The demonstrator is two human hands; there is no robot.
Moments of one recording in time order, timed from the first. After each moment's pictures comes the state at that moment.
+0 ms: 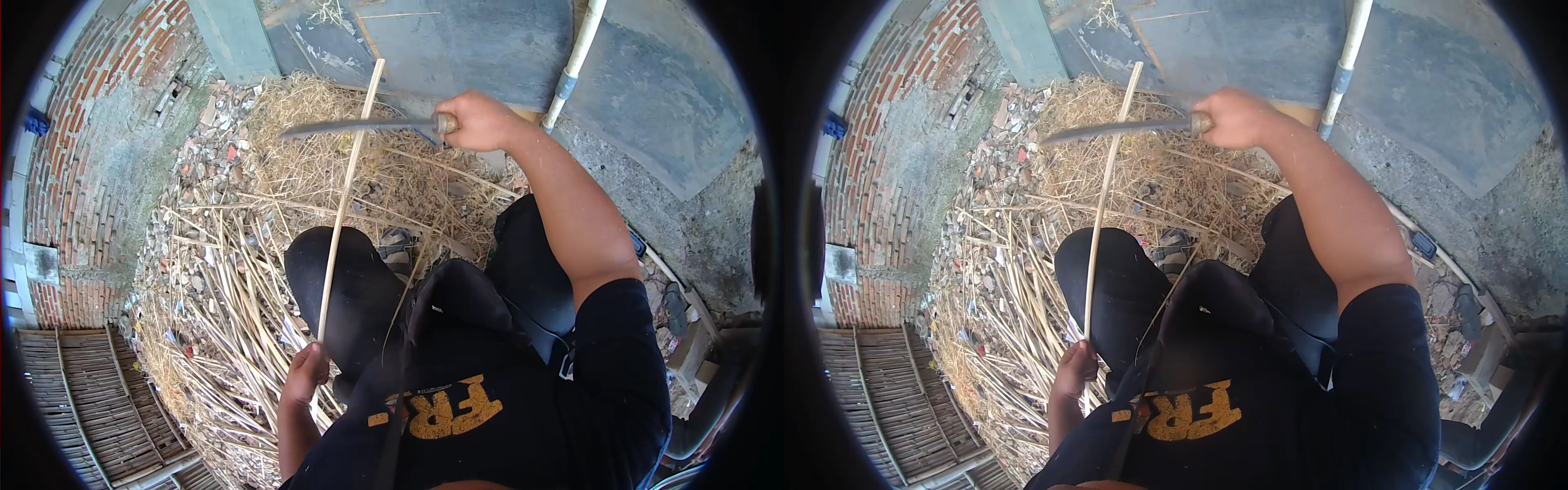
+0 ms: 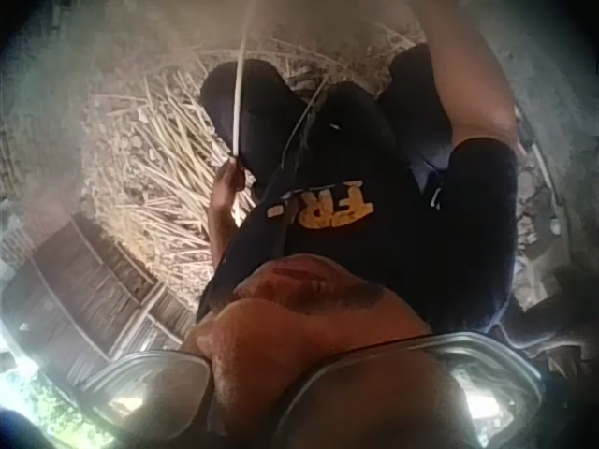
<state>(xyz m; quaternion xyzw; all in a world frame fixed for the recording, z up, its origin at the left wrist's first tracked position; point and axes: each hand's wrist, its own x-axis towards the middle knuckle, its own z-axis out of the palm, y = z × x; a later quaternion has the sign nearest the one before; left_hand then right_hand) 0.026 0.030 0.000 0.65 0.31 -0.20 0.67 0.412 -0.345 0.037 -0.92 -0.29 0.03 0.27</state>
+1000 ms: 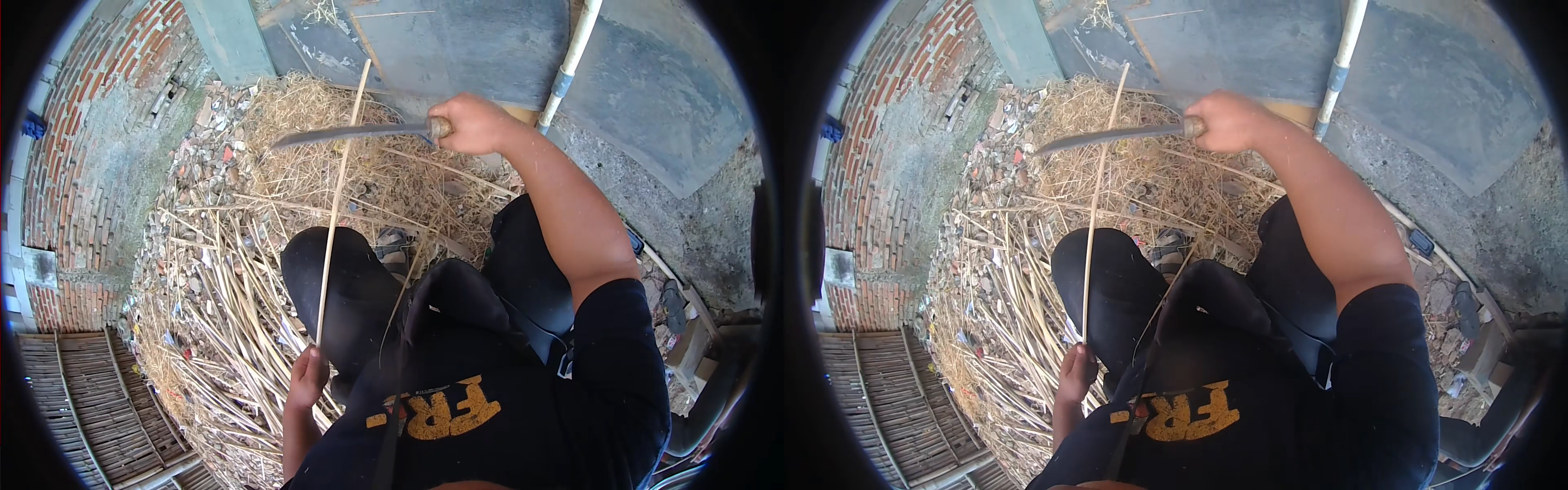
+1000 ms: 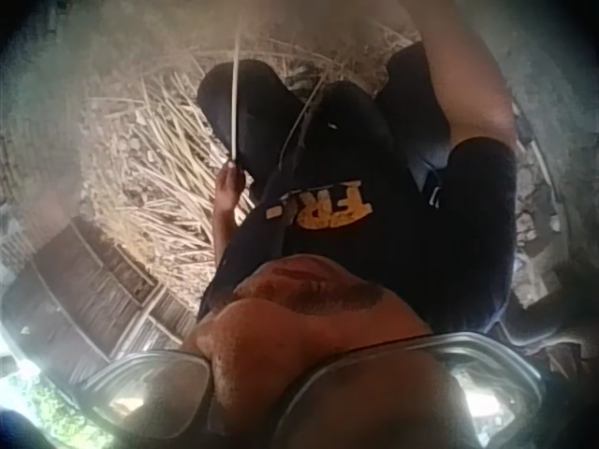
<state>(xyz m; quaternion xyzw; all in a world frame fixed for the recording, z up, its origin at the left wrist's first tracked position) 0.016 0.021 -0.008 0.73 0.22 -0.14 0.63 0.403 -0.340 0.045 -0.92 -0.31 0.07 0.25</state>
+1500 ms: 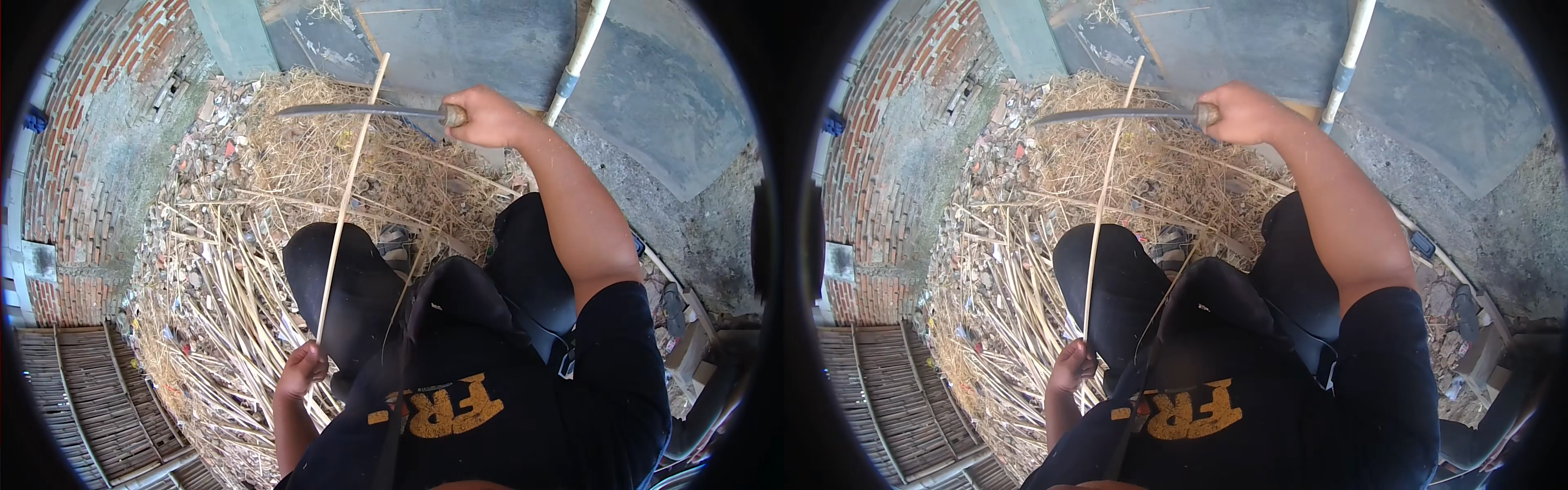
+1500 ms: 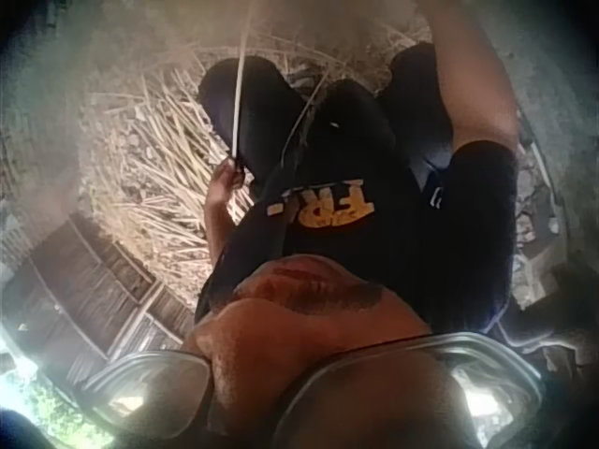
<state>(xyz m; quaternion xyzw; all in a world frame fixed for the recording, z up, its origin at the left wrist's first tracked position) 0.018 0.055 -0.018 0.57 0.24 -0.25 0.74 0.405 -0.351 0.053 -0.91 -0.27 0.08 0.31</state>
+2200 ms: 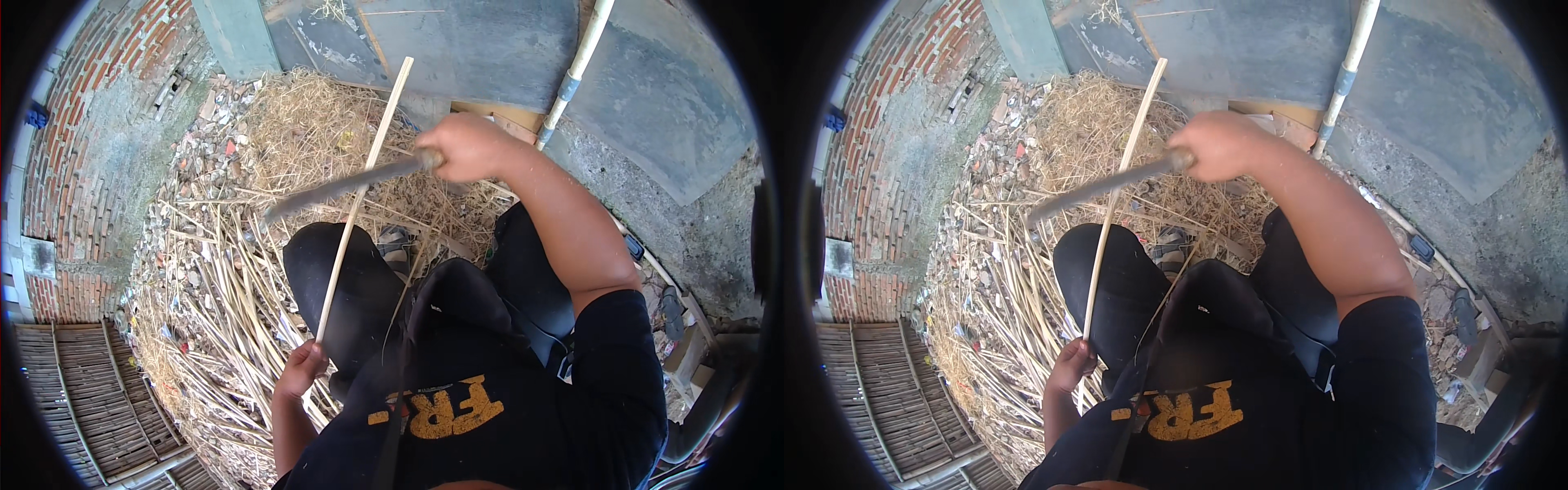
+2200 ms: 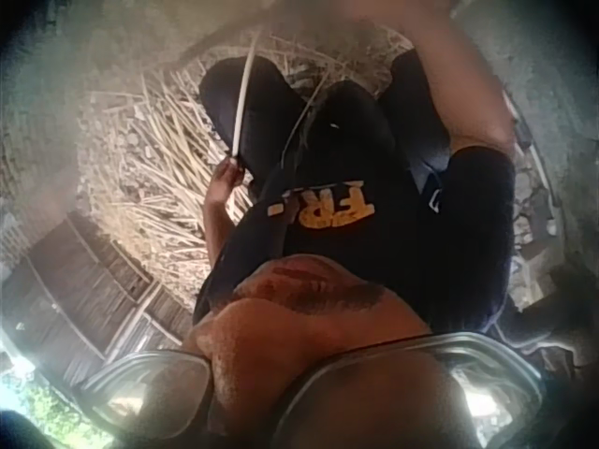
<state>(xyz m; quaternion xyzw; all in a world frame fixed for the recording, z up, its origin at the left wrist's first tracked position) 0.020 0.046 -0.016 0.66 0.23 -0.24 0.67 0.373 -0.317 0.058 -0.89 -0.38 0.07 0.26</state>
